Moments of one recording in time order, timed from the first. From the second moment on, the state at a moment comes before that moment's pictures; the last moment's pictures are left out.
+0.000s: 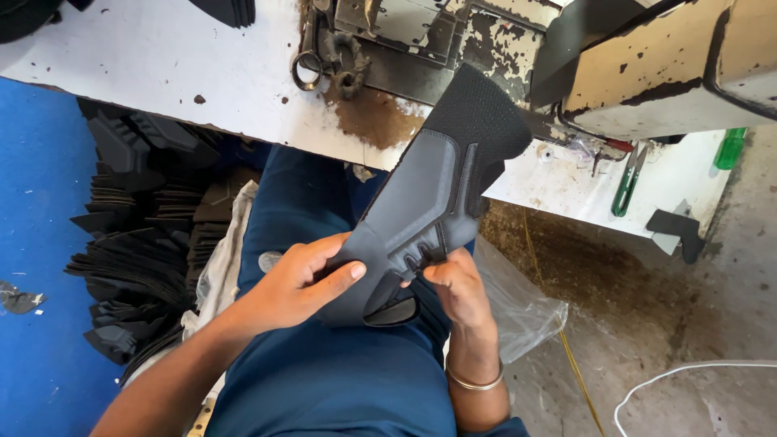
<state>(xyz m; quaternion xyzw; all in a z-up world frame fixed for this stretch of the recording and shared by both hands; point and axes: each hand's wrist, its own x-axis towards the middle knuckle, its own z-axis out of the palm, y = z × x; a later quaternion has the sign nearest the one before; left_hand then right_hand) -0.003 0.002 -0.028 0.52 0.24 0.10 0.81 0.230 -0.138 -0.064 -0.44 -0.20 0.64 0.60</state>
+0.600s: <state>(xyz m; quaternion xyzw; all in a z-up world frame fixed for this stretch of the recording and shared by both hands) -0.001 0.005 -0.021 0.53 0.22 0.11 0.81 0.231 -0.146 -0.078 -0.45 -0.20 0.64 0.59</state>
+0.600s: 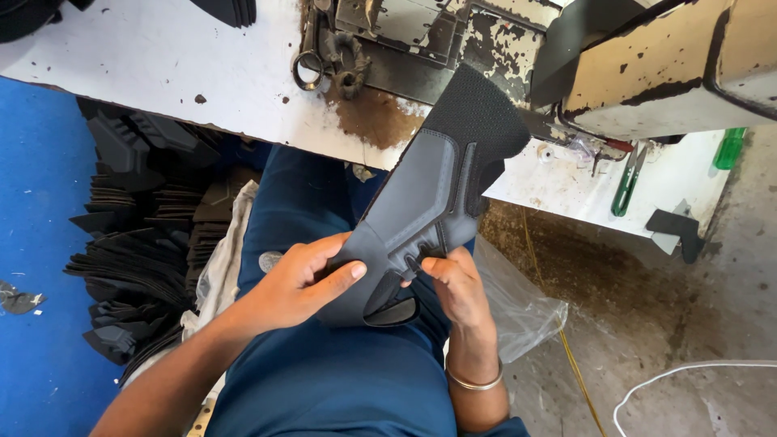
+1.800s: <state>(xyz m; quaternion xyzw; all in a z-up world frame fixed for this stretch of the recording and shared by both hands) -0.039 0.023 -0.118 0.34 0.40 0.22 0.82 0.234 -0.158 -0.127 -0.63 -0.14 0.57 0.51</state>
